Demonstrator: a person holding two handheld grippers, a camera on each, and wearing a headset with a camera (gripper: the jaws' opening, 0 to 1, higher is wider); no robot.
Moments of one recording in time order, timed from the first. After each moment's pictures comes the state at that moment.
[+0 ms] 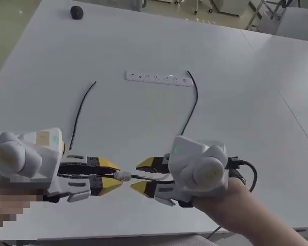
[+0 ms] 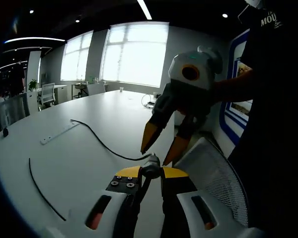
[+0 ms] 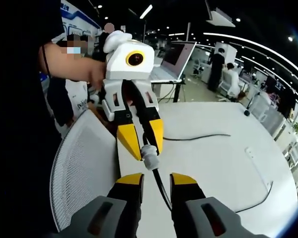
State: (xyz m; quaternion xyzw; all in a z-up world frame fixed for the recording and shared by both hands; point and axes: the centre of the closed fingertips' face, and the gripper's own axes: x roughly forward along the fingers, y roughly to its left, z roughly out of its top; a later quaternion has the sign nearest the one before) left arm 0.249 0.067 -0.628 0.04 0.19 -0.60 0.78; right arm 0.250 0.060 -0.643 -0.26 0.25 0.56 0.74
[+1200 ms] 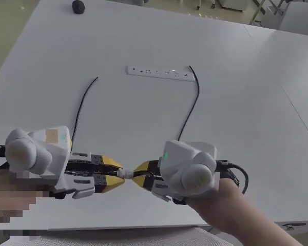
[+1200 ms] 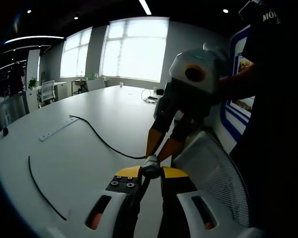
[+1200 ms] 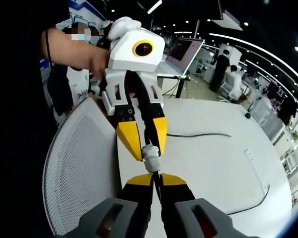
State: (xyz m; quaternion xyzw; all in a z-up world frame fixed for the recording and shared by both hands) left arm 0.241 0.062 -0.642 0.06 0.21 -0.59 0.77; right arm 0.243 0.059 -0.662 -0.29 0.25 0.56 0.74
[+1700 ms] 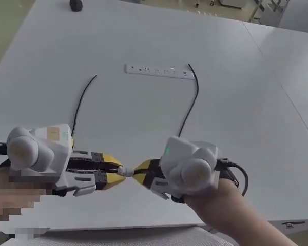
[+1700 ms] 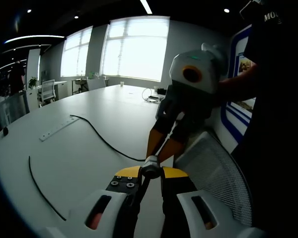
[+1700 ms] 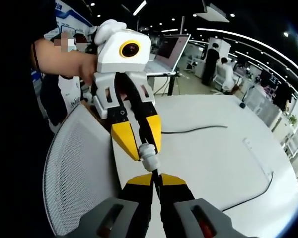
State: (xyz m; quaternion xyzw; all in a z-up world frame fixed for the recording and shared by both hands) left arm 0.250 0.061 -0.643 0.06 0.21 -0.59 0.78; right arm 0.254 0.054 -0.664 -0.25 0.28 0.53 0.76
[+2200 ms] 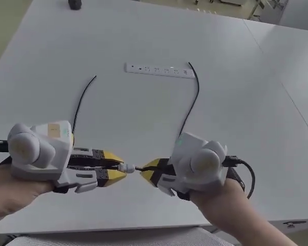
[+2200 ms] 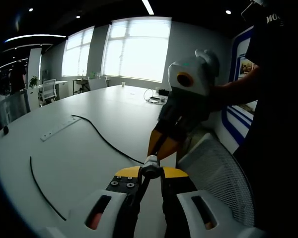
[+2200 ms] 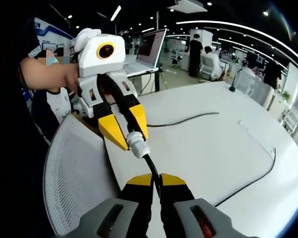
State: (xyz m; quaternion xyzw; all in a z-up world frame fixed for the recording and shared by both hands) left arm 0.260 0.063 -0.642 0.05 0.21 -0.59 0.78; right arm 0.270 0.036 -0.675 -0.18 0.32 0.49 0.79
